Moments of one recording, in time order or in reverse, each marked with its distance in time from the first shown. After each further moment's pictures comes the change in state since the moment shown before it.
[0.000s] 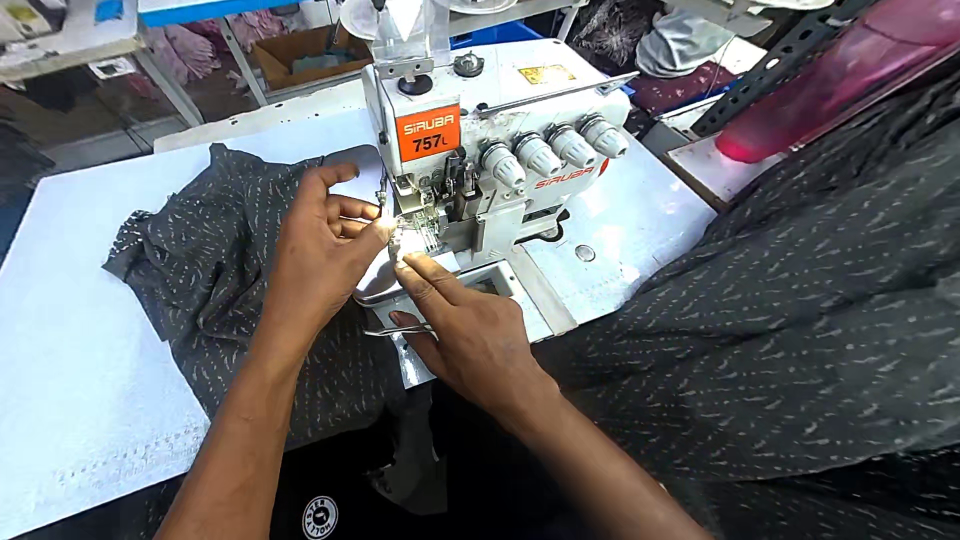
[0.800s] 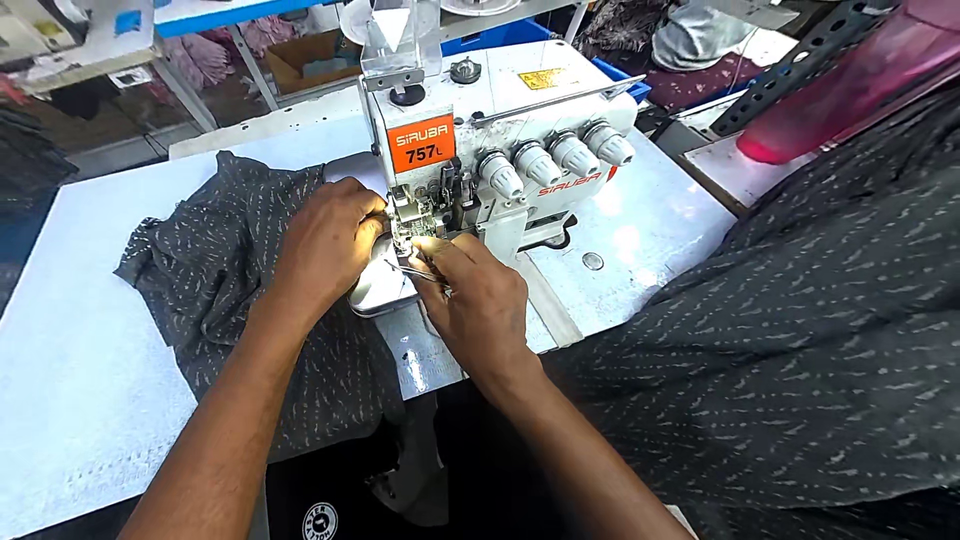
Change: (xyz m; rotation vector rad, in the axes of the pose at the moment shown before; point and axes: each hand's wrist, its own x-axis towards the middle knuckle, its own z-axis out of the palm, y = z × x) left_hand 0.042 -0.018 0.000 0.756 -0.129 0.382; right_hand 0.028 0.013 0.008 0.091 0.231 0.251
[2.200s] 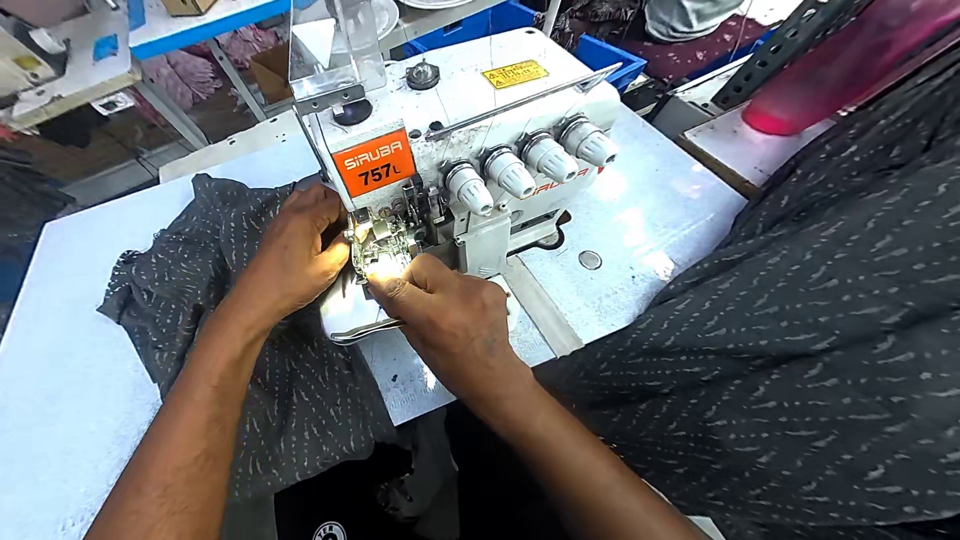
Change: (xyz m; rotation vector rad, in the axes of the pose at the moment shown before) left_hand 0.015 -0.020 0.001 -0.237 -0.102 0.024; right_hand 0.006 0.011 0.003 0.064 -0.006 -0.211
